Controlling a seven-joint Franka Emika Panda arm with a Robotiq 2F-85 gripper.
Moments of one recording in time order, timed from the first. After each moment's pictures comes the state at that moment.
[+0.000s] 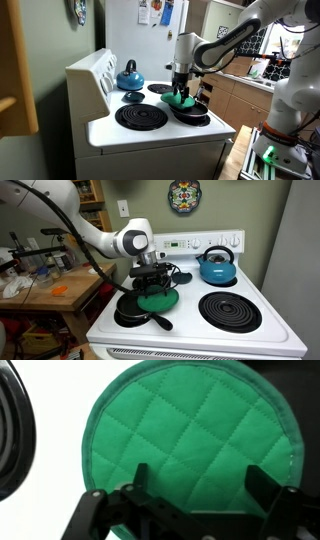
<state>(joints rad) 0.24 -0.04 0.23 -2.32 -0.23 2.27 -0.48</state>
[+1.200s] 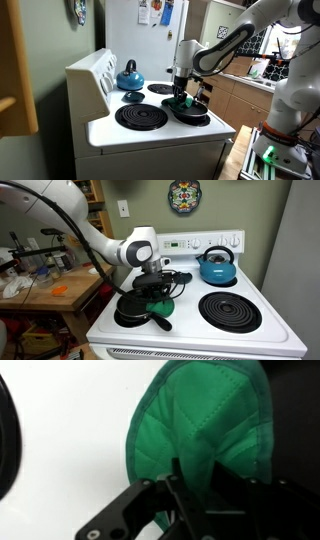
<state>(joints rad) 0.21 -0.01 0.20 -2.37 -0.17 2.40 -0.57</state>
